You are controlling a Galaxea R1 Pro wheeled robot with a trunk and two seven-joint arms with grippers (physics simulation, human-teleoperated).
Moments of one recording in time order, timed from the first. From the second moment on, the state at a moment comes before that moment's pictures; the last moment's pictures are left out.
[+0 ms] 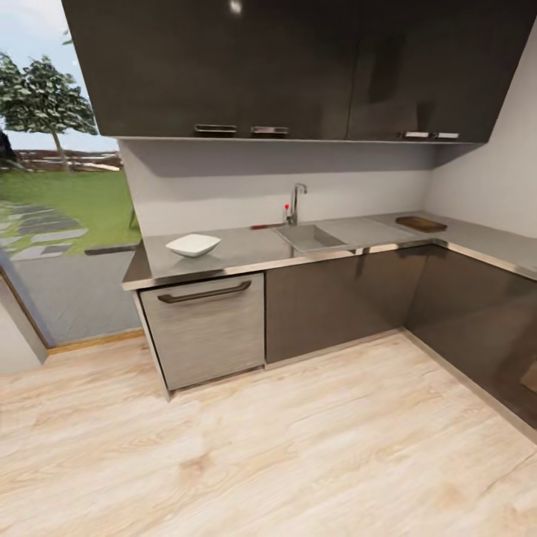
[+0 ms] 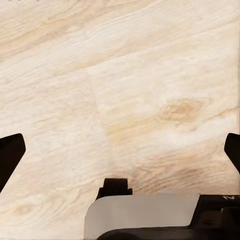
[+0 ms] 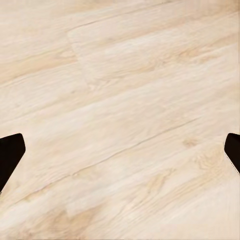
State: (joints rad) left arm 0.01 0.01 0.03 -0.39 0.00 -0.27 0.00; right arm -0.01 0.02 0.00 -0.51 0.00 -0.42 -0.11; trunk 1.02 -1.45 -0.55
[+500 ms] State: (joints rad) left arm 0.01 0.01 0.03 -0.38 0.00 -0.32 0.00; right arm -0.01 0.02 0.00 -0.51 0.00 -0.42 -0.11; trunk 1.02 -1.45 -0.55
